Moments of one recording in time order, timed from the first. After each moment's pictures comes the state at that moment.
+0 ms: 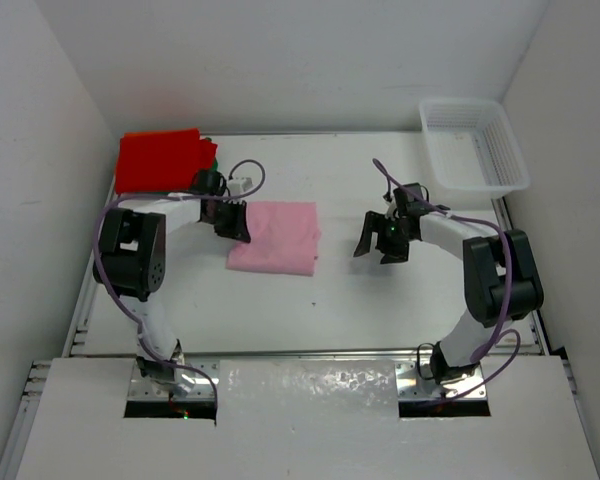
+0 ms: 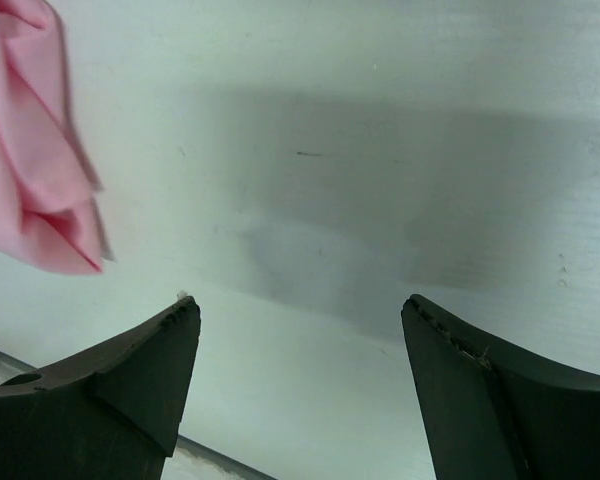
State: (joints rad) left arm -0.14 1.87 1.12 -0.38 0.50 0.01; right arm 0.18 1.69 0.91 -0.39 -0.34 0.39
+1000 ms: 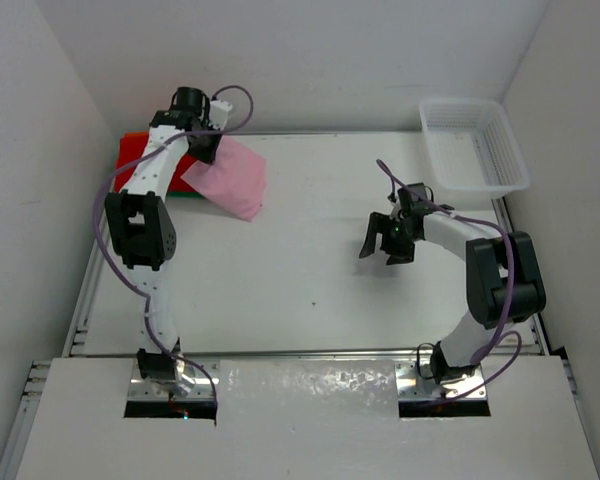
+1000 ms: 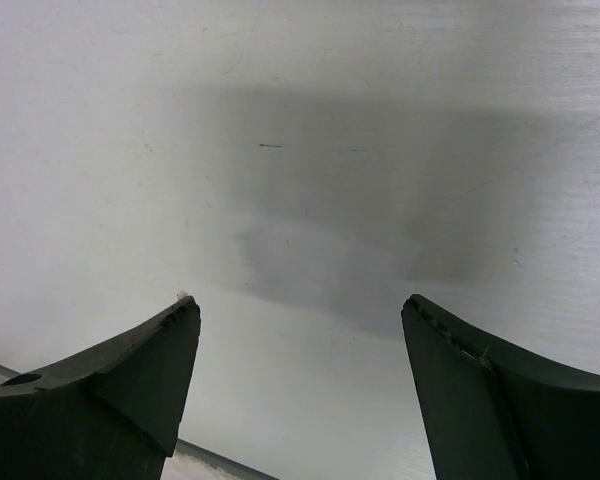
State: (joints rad) left arm -0.06 2.14 2.04 -0.88 0.11 0.37; right arm 0.16 1.68 0.91 -0.43 -0.31 0.35
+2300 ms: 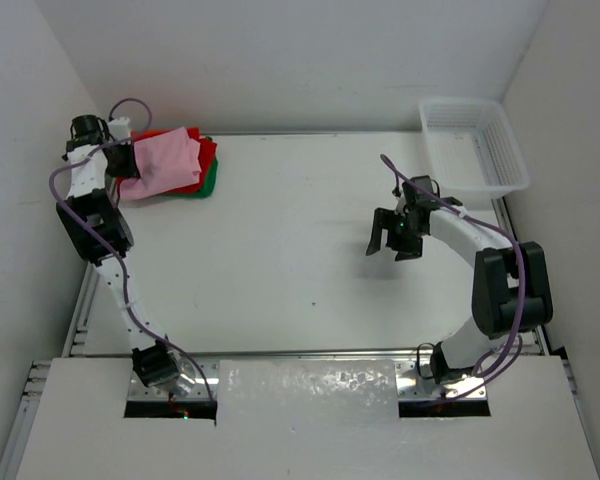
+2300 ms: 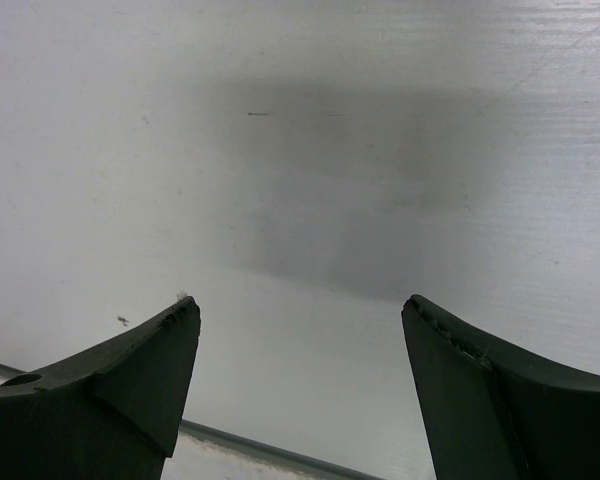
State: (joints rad) left arm 0.42 2.47 2.29 -0.78 0.37 0.37; right arm 0.15 1.60 0.97 -0.58 -0.24 0.30
